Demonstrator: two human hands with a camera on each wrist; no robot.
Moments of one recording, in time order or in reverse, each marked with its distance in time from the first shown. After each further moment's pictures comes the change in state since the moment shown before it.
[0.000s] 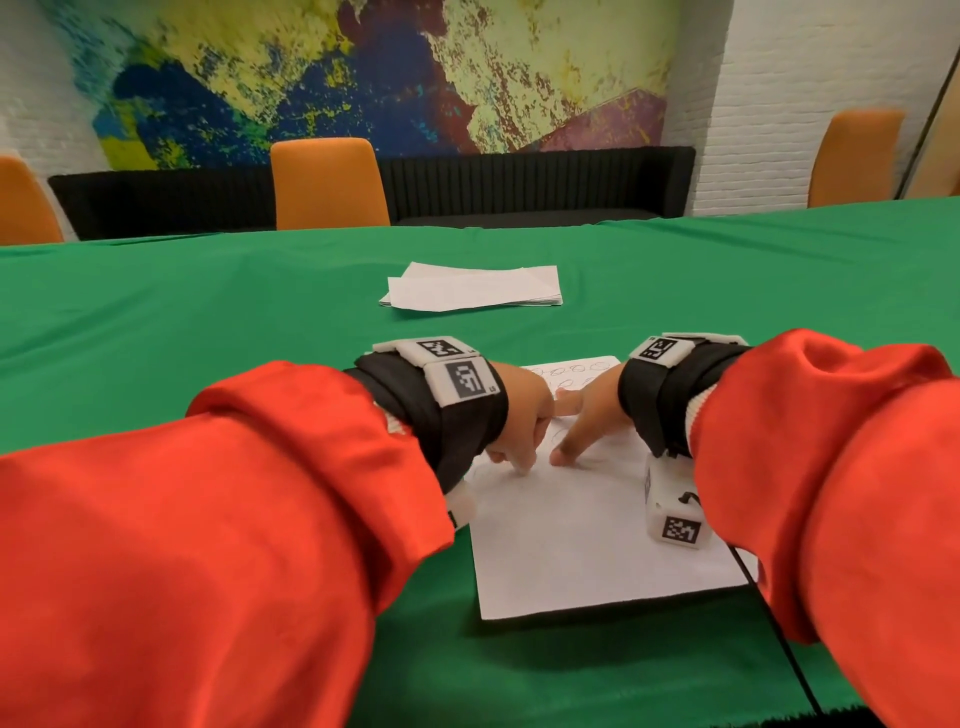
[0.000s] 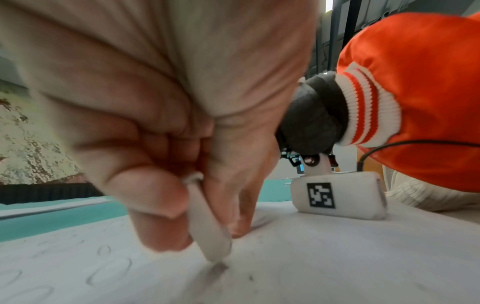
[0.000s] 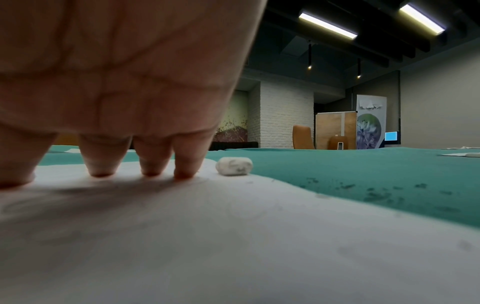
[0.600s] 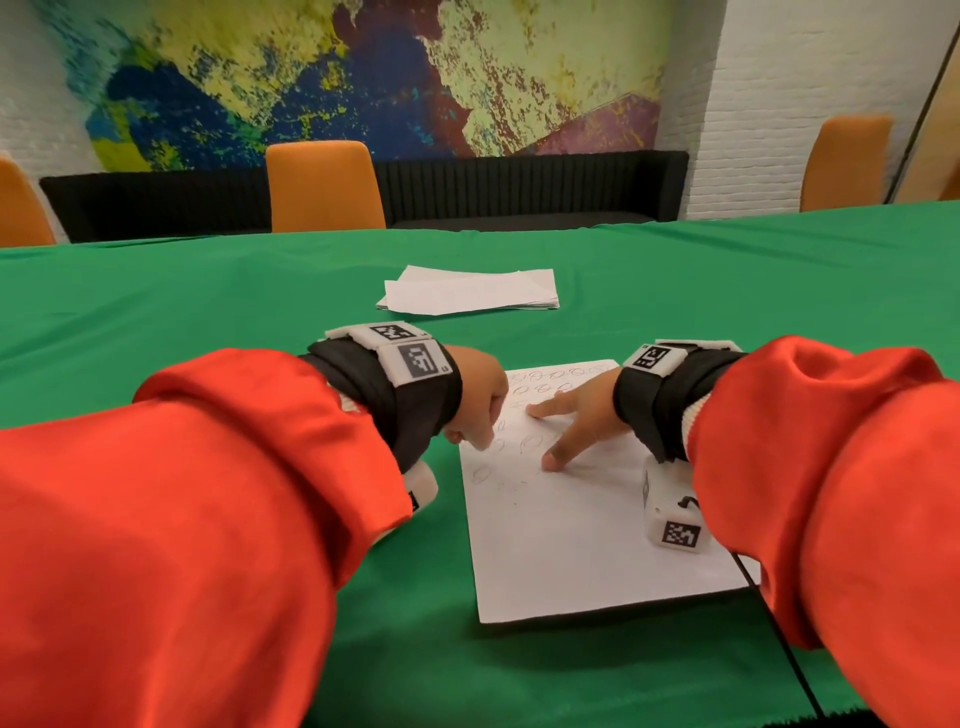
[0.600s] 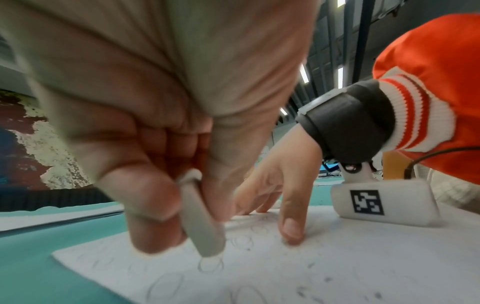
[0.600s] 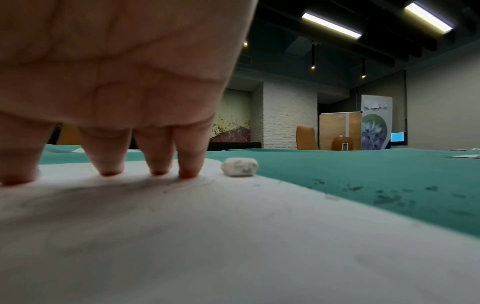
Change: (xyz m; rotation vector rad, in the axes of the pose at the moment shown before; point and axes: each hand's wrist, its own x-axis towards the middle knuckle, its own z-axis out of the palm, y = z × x) left_hand -0.005 -0.030 -0.008 0.023 0.061 -0.094; right_hand 0.010 0.001 0.002 0.064 0.021 -0.016
